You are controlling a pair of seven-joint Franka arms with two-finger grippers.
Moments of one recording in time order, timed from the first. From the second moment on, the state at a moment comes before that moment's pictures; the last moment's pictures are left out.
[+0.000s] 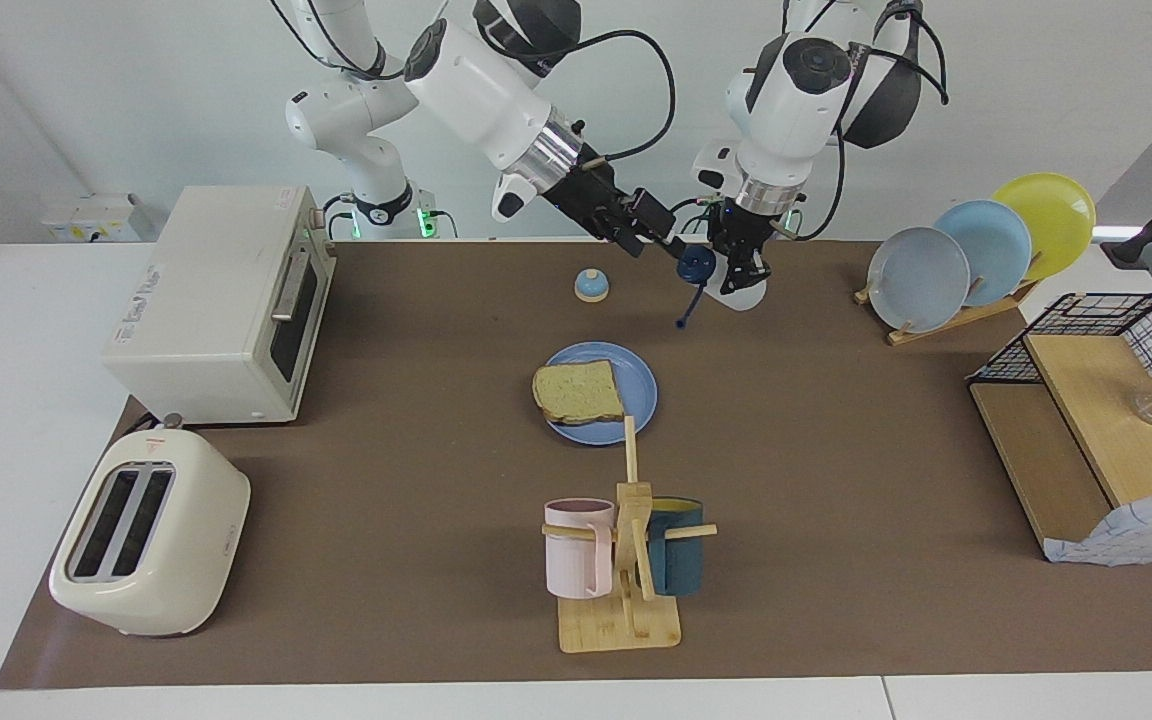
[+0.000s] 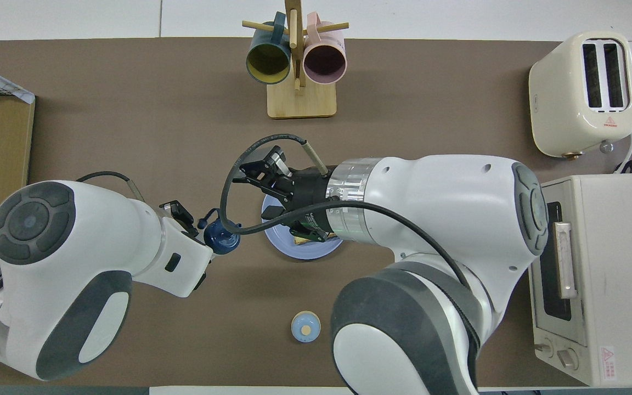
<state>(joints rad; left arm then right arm) -0.52 -0.21 0.02 -2.11 -0.01 1.88 0.88 0.67 0.04 -0.06 -1.81 0.78 2.34 0.91</state>
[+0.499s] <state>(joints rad) -0.52 -0.17 -0.05 -2.07 0.30 1.83 0.75 0.45 -0.01 -0.07 -1.80 0.46 2.07 0.52</state>
